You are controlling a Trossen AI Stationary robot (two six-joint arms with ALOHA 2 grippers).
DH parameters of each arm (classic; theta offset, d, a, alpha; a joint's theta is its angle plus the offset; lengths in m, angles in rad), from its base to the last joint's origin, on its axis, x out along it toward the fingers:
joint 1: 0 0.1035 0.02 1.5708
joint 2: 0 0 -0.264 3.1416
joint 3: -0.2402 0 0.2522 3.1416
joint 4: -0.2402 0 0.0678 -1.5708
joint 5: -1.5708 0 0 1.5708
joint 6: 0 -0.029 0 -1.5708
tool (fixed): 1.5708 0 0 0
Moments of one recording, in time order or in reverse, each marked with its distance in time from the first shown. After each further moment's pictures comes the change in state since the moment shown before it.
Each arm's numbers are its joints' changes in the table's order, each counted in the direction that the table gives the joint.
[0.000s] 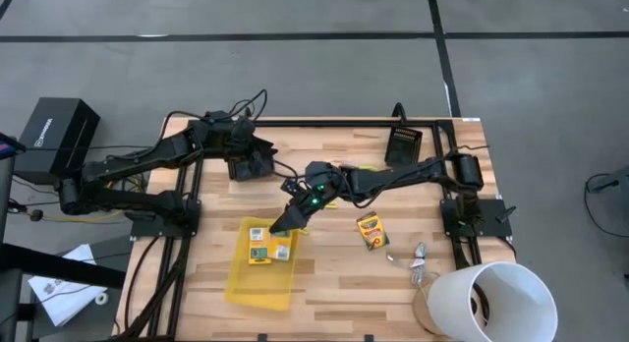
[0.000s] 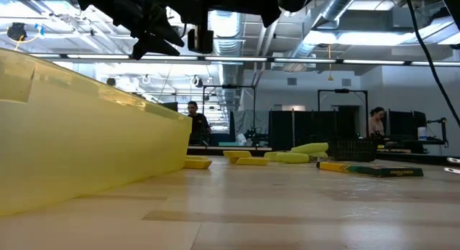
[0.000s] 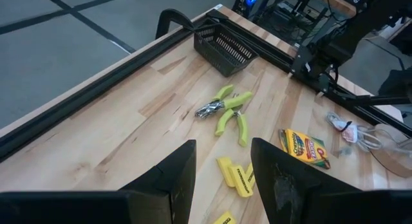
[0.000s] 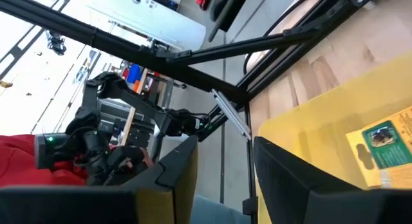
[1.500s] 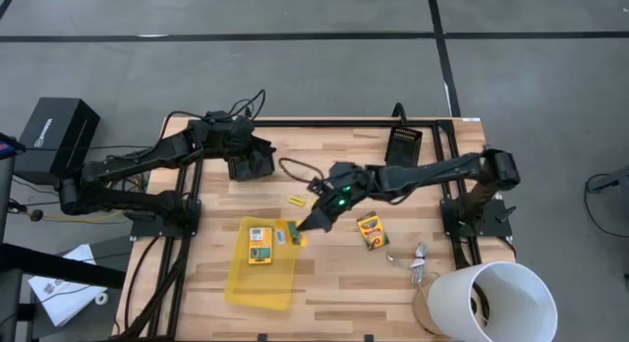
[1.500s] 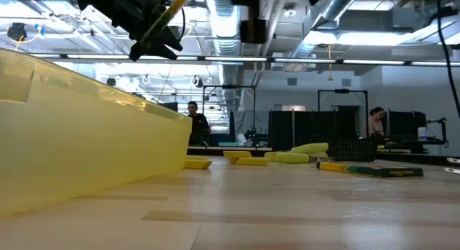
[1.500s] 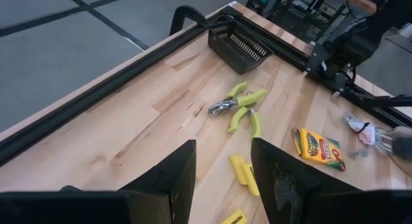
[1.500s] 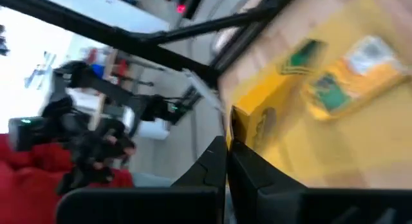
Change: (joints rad) left arm 0.000 0.000 0.000 -0.025 0.046 0.002; right arm 0.040 0.256 0.188 -0.227 -0.113 0.050
